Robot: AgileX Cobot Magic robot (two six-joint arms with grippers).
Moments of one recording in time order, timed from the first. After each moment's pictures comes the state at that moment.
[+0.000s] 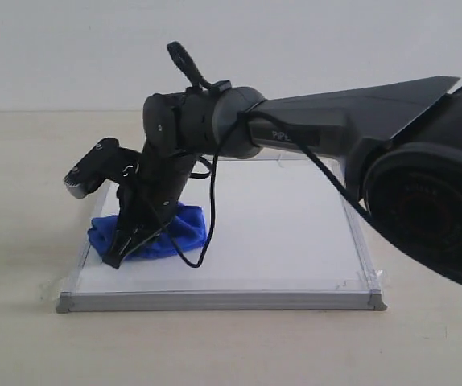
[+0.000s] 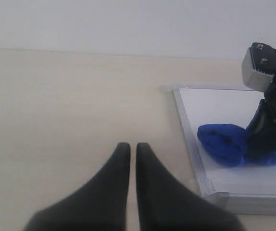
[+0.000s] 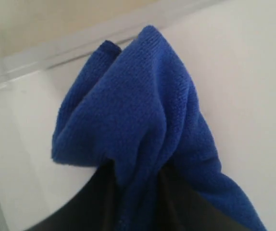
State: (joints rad) left arm 0.08 0.00 0.00 -0.18 0.34 0.15; right arm 0.68 2.37 -1.89 0.27 0.81 -0.61
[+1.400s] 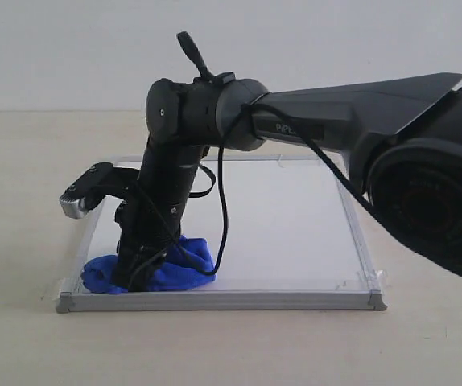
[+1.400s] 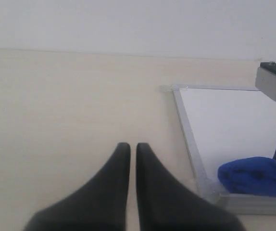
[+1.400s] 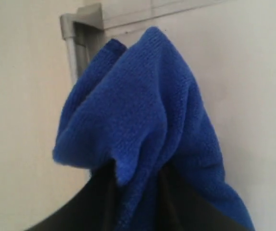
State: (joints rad) left arm 0.08 0.00 0.00 -0.18 0.34 0.15; right arm 0.66 2.37 -1.92 0.44 1.11 -0.79
